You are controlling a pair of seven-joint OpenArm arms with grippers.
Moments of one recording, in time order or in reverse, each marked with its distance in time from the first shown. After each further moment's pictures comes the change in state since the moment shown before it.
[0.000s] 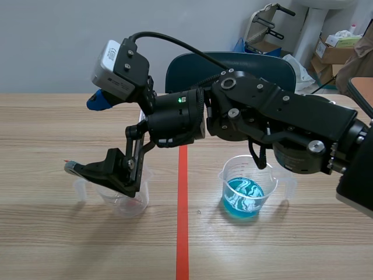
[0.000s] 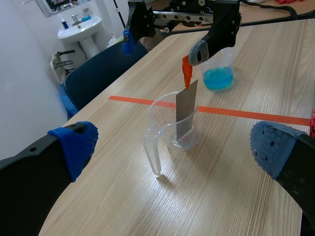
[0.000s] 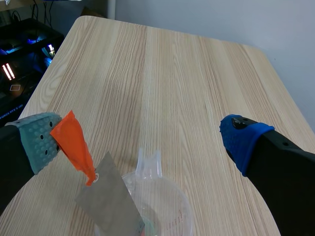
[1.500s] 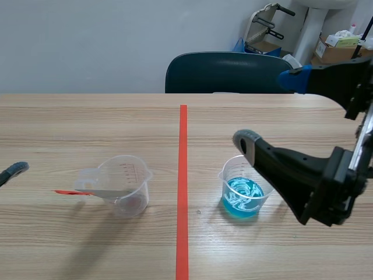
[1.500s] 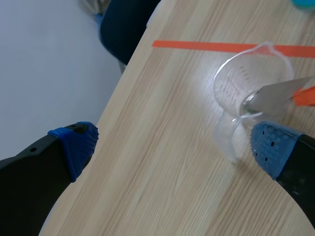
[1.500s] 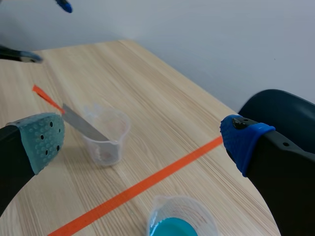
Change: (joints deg) left arm -0.3 15.4 -24.6 44.3 4.5 -6.5 68.3; right arm -64.3 38.3 52.0 43.3 15.2 -19.5 8.7
